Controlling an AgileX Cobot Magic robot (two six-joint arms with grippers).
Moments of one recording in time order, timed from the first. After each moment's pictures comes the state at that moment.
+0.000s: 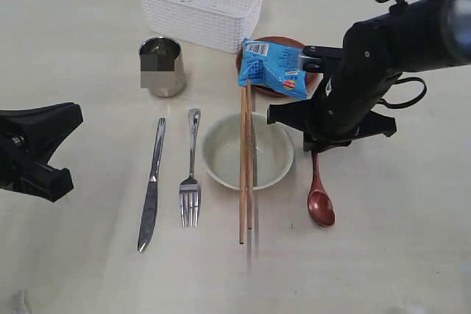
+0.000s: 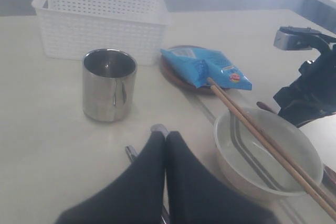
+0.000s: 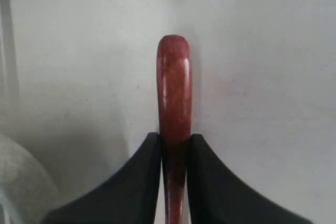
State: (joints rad) left arm -0.59 0.89 -0.07 0.00 -0.44 -0.20; right arm 0.50 1.84 -0.93 0.00 0.53 0.51
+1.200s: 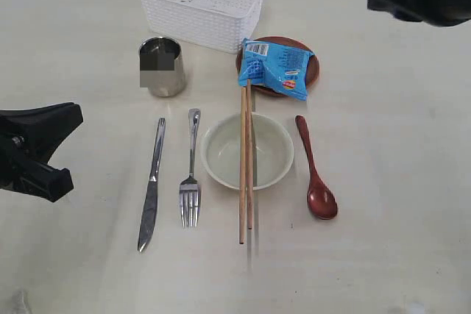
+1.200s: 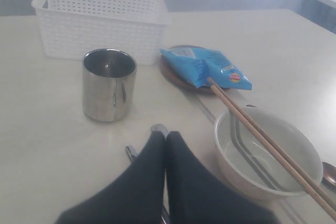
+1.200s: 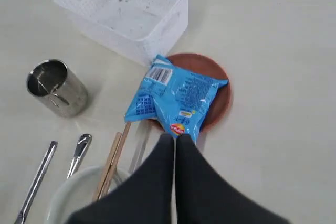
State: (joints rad) left arm -0.59 0.89 -0.07 0.00 -0.44 -0.20; right arm 0.50 1.11 -0.91 -0.19 0.57 0.45
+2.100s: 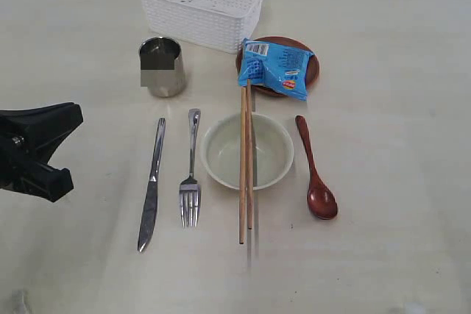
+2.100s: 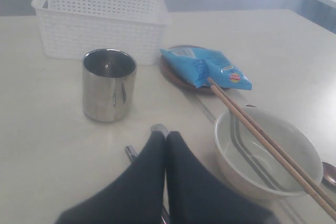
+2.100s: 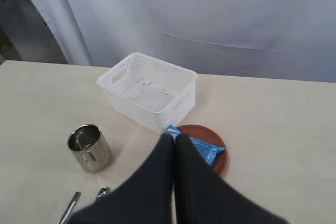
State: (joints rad) left arm -0.59 0.89 -0.07 0.00 -0.44 -0.20; right arm 0.50 0.79 -0.90 -0.23 0.58 0.42
